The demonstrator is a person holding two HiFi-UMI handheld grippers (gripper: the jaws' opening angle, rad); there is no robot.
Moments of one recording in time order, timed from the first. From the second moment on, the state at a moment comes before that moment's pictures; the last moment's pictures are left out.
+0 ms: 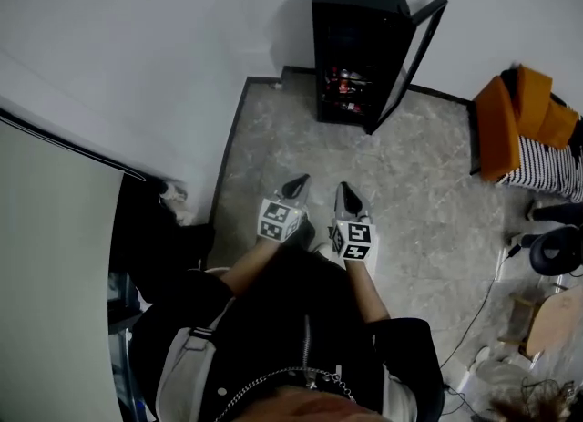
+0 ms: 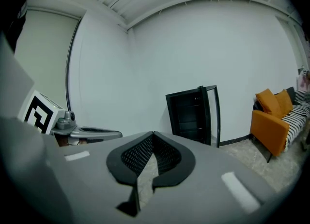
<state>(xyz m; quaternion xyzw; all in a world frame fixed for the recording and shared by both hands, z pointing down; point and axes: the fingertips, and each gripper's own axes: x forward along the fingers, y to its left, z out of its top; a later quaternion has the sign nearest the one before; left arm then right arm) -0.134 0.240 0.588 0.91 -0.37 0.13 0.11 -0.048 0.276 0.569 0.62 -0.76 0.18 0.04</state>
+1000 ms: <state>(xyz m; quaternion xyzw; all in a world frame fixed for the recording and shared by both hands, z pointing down) -0.075 0.096 0.593 0.93 -0.33 0.11 0.12 -0.010 0.140 0.569 0.64 -0.75 0.17 0.06</state>
